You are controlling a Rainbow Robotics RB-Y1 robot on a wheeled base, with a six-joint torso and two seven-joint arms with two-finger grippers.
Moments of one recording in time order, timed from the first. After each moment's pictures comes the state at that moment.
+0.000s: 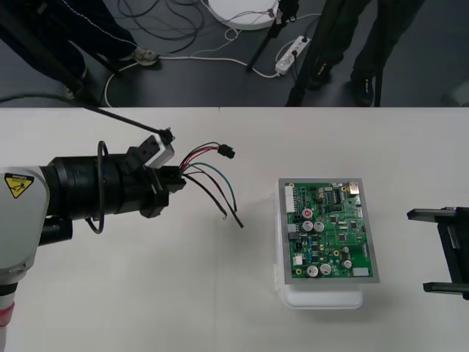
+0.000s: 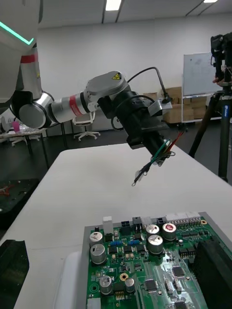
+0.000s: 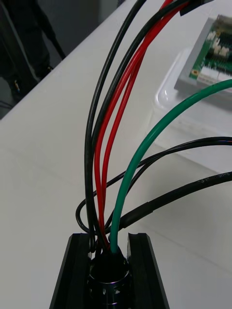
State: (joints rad) right arm -0.29 -1.28 0.90 -1.29 0.03 -1.56 0.89; left arm -0.15 0.33 0.04 -2.00 -2.08 -1.27 0.62
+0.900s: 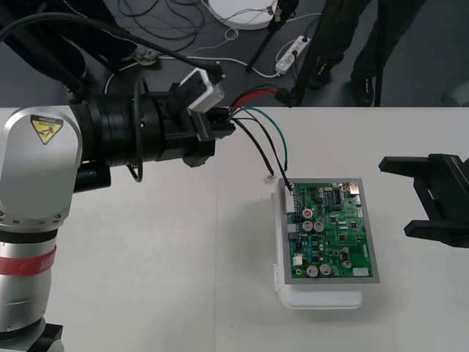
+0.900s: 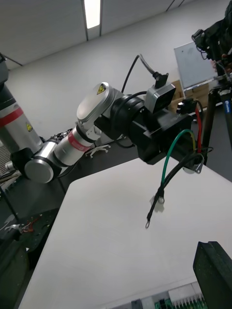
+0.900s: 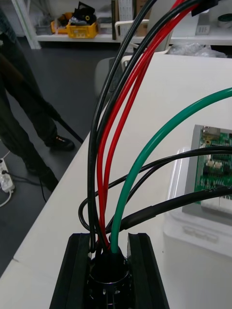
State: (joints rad) right arm -0.21 -1.30 0.57 -1.65 0.07 -1.28 0.38; left arm -0.40 0.26 -0.04 -2.00 -2.08 -1.24 0.62
